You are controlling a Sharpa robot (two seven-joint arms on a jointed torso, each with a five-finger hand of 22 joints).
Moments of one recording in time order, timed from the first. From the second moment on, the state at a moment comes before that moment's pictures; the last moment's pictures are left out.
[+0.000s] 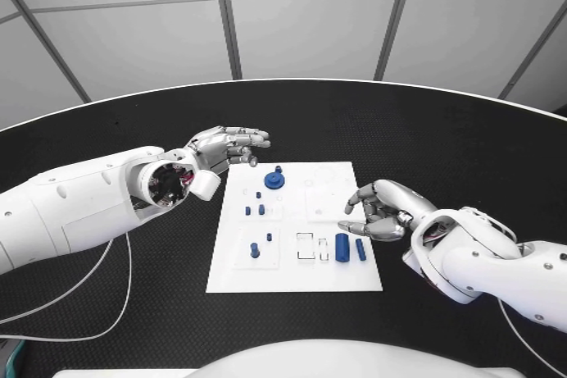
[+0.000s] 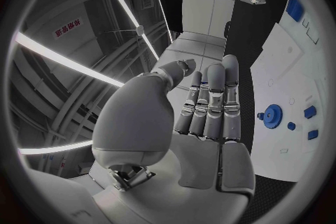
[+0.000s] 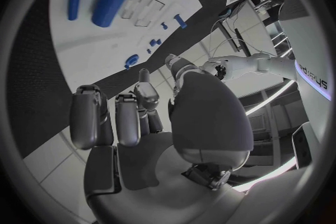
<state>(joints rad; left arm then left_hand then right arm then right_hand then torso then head) 1.21 -0.83 -0.06 1.37 0.09 0.05 0.14 1.34 -0.17 0.53 -0.03 0.33 0.89 0.20 0.29 0.38 1.01 0.12 0.33 0.15 1.08 0.05 1.16 0.39 0.17 1.00 0.13 0.95 0.57 1.07 -1.00 -0.09 1.85 -1.36 -0.52 -0.33 1.23 -0.25 0.28 0.27 0.32 0.91 0.11 0.34 0.54 1.34 0.03 1.22 1.18 1.47 -0.04 1.48 1.31 0.05 1.47 0.06 1.38 1.31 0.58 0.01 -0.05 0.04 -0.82</state>
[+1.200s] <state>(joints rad) 1.21 -0.84 -0.06 1.38 0.09 0.05 0.13 1.34 -0.17 0.53 -0.03 0.33 0.89 0.20 0.29 0.38 1.01 0.12 0.33 0.15 1.08 0.05 1.16 0.39 0.17 1.00 0.13 0.95 0.57 0.97 -0.93 -0.10 1.79 -1.39 -0.51 -0.53 1.21 -0.20 0.15 0.29 0.34 0.89 0.11 0.40 0.55 1.43 0.03 1.39 1.31 1.47 -0.04 1.54 1.31 0.03 1.47 0.06 1.48 1.31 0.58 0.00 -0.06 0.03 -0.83</state>
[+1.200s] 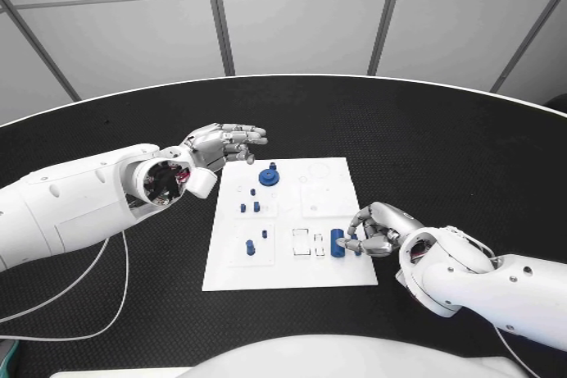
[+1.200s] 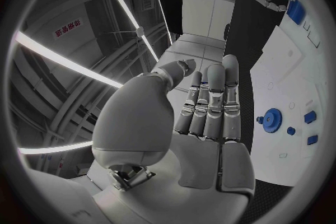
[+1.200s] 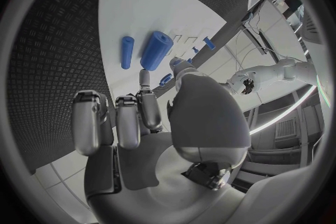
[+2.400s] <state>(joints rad) 1.21 -0.85 -0.06 1.39 0.09 0.05 0.13 1.34 -0.17 0.53 -0.03 0.33 0.89 0.20 0.29 0.38 1.01 0.12 0.34 0.14 1.08 0.05 1.16 0.39 0.17 1.00 0.13 0.95 0.57 0.97 -0.84 -0.10 1.69 -1.39 -0.42 -0.55 1.21 -0.18 0.14 0.29 0.35 0.89 0.11 0.41 0.56 1.43 0.03 1.39 1.31 1.47 -0.04 1.54 1.31 0.03 1.47 0.06 1.48 1.31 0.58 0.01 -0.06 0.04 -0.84</state>
